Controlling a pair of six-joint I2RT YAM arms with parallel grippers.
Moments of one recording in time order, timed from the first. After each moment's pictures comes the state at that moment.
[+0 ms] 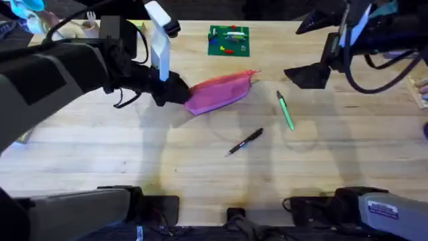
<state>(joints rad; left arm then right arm) 0.00 1.46 0.90 -0.62 0.69 0.83 0.00 1.34 1.20 -0.78 -0.60 -1.16</state>
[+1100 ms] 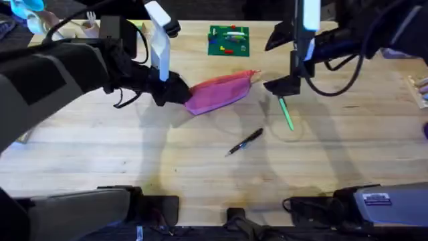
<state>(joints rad) 0.00 1.46 0.90 -0.62 0.69 0.83 0.11 1.57 1.20 -0.69 -0.61 -1.35</state>
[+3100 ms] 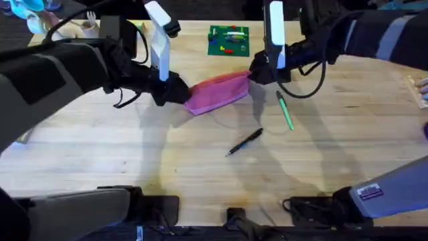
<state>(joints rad) 0.00 1.46 0.90 -0.62 0.68 0.83 0.19 1.76 1.20 -0.53 -0.61 -1.36</state>
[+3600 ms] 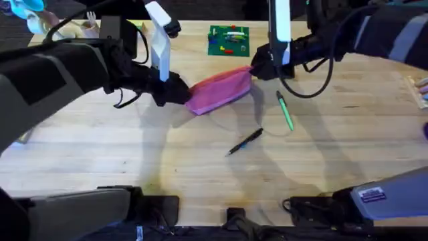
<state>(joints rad) 0.00 1.46 0.90 -0.63 0.69 0.83 0.19 1.69 1.20 -0.54 -0.60 -1.36</state>
